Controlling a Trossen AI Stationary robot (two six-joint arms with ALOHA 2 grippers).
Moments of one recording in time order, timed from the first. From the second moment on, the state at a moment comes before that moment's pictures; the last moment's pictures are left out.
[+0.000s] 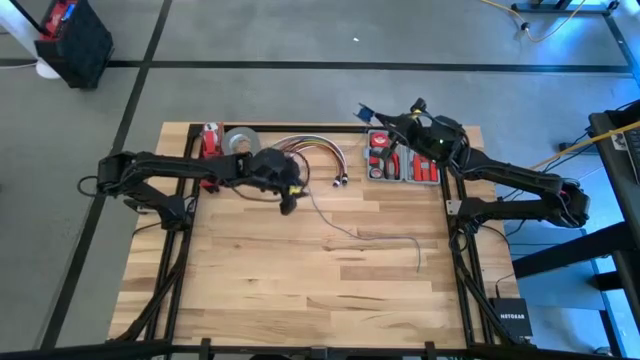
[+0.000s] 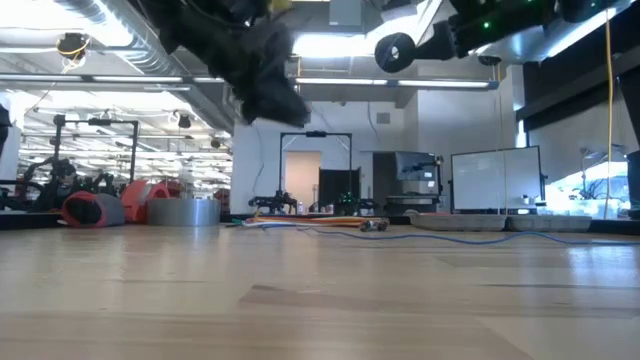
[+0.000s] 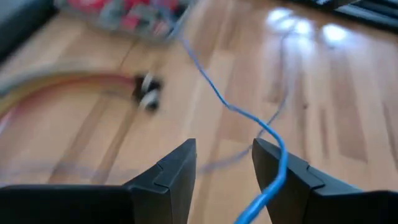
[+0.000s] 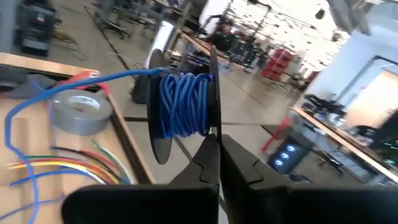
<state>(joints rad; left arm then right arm) 0.22 1.41 0.91 -0.11 0.07 -0.12 -0.49 0.99 0.73 0.24 0.15 -0.46</state>
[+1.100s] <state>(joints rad) 0.29 1.39 0.91 -0.42 -0.13 -0.51 -0.52 1.18 0.66 0.24 0.49 -0.46</state>
